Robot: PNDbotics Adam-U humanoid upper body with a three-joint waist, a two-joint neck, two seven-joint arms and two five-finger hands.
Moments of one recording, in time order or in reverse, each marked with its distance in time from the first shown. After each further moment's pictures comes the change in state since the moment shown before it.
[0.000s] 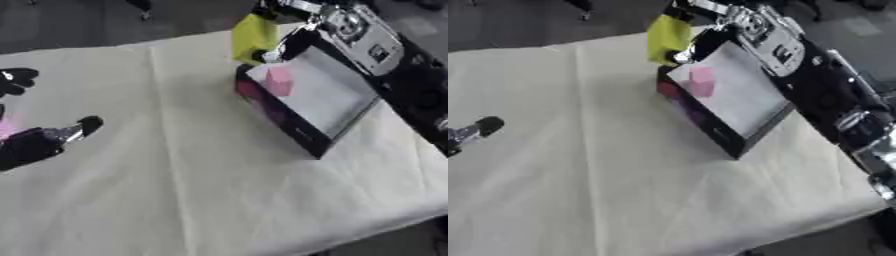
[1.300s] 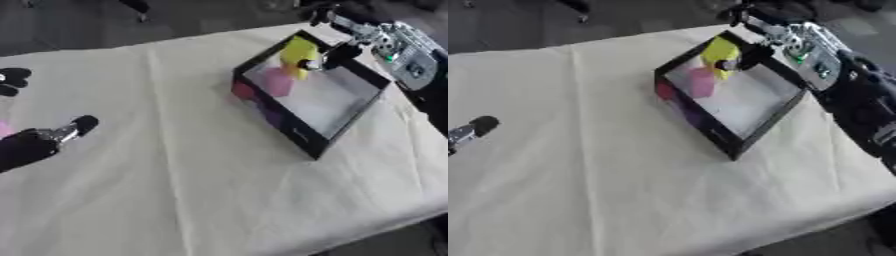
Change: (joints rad) left arm 0.000 0.001 0.000 -0.007 0.009 0.016 0.016; right arm 0.126 -0.085 -0.101 0.076 0.264 -0.082 -0.122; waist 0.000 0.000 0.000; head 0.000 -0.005
